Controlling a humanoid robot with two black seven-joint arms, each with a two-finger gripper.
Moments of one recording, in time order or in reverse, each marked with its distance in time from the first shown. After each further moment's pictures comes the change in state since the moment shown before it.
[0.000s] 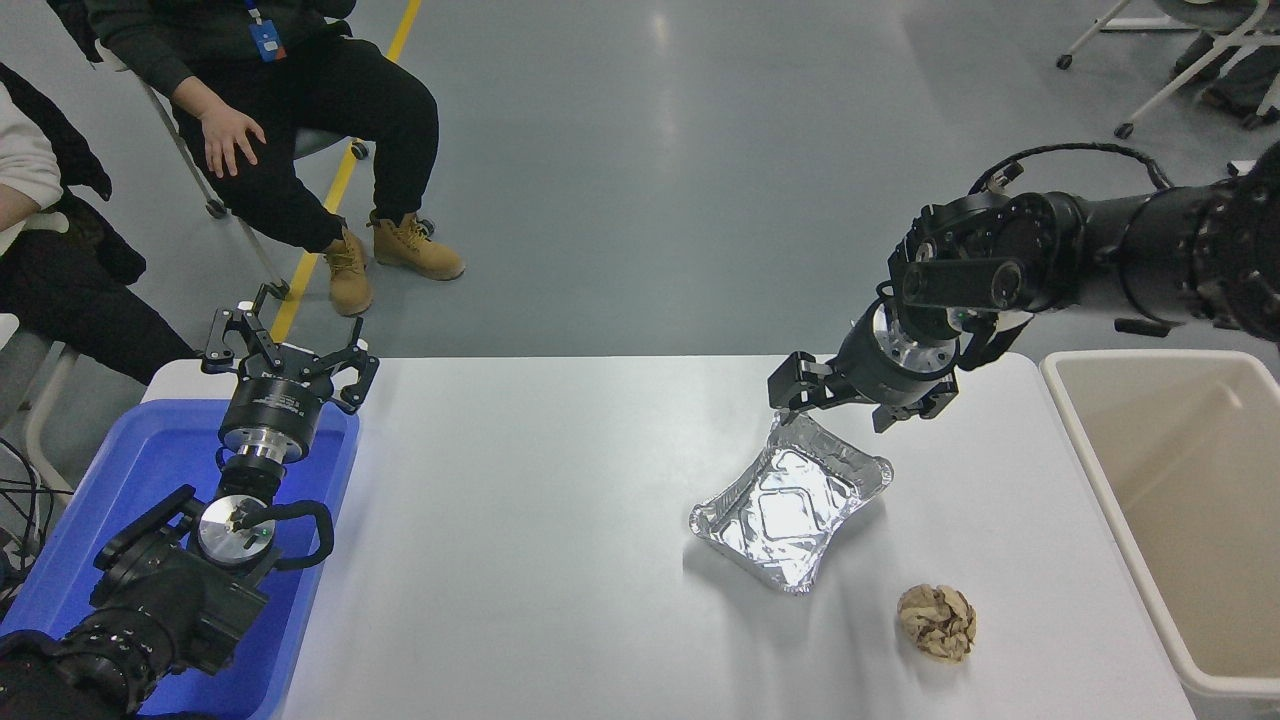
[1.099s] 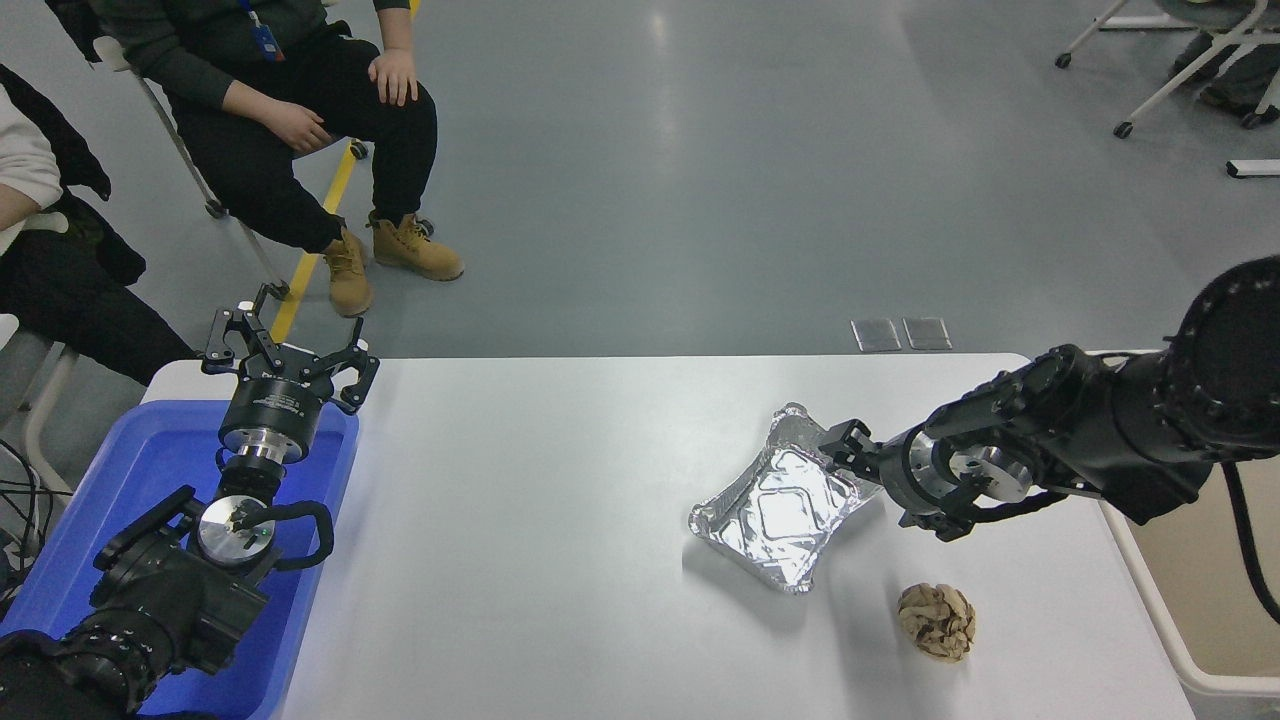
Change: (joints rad) left arm 0.000 0.000 0.000 0.000 0.000 0.000 0.000; right arm -0.281 -0.031 0.032 0.093 0.410 -0.465 0.000
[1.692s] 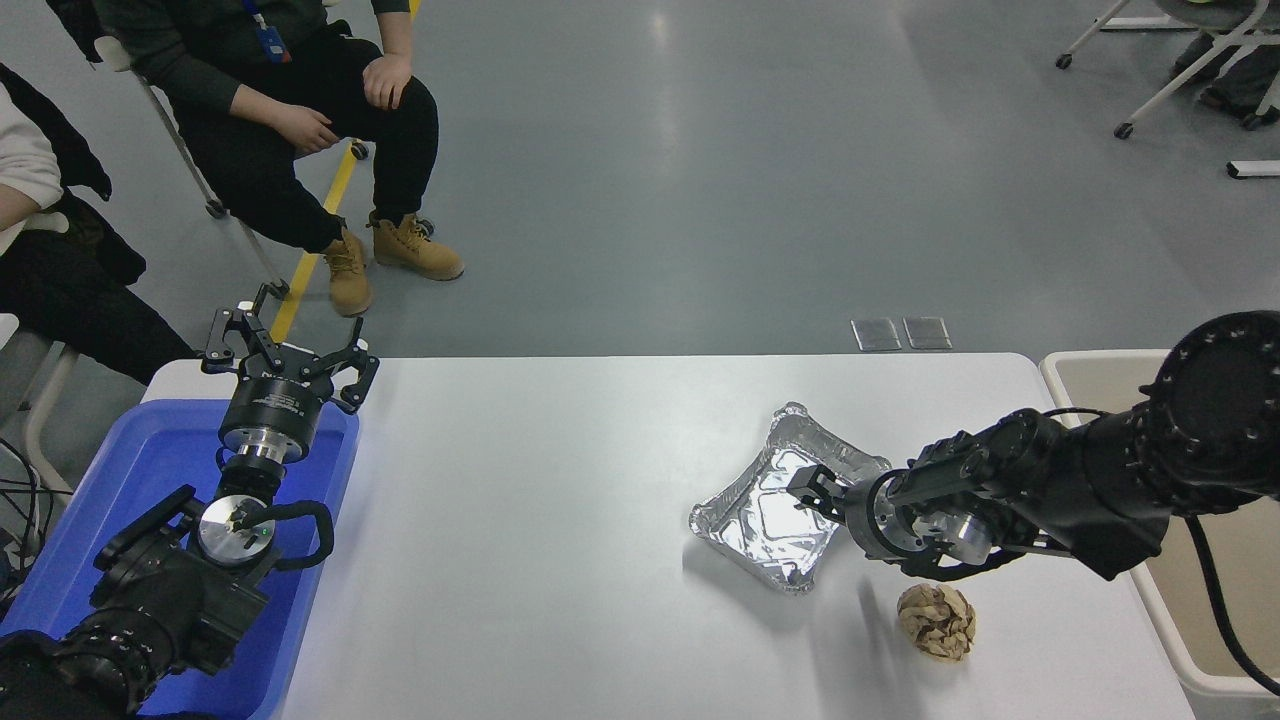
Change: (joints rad) left arm 0.000 0.000 0.000 0.000 0.000 0.000 0.000; right arm -0.137 0.009 0.128 -0.011 -0.213 -0.177 0.007
